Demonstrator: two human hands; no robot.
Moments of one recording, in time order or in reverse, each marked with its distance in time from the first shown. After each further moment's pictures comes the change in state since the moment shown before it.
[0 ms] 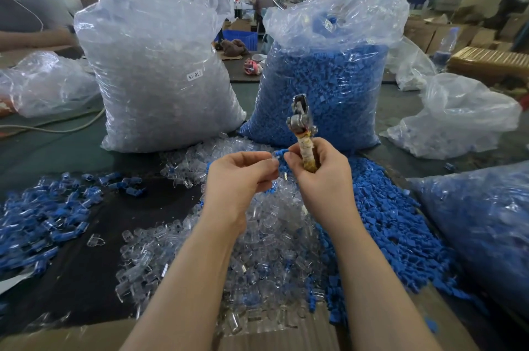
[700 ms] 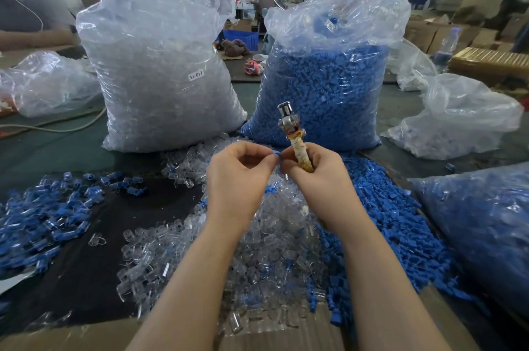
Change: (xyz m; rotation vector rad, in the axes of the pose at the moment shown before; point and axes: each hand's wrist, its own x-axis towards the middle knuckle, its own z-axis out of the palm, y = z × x) left_hand -0.003 -0.001 0.004 0.341 0.135 0.321; right_hand 0.000 -0.006 -0.007 0.104 -0.218 0.095
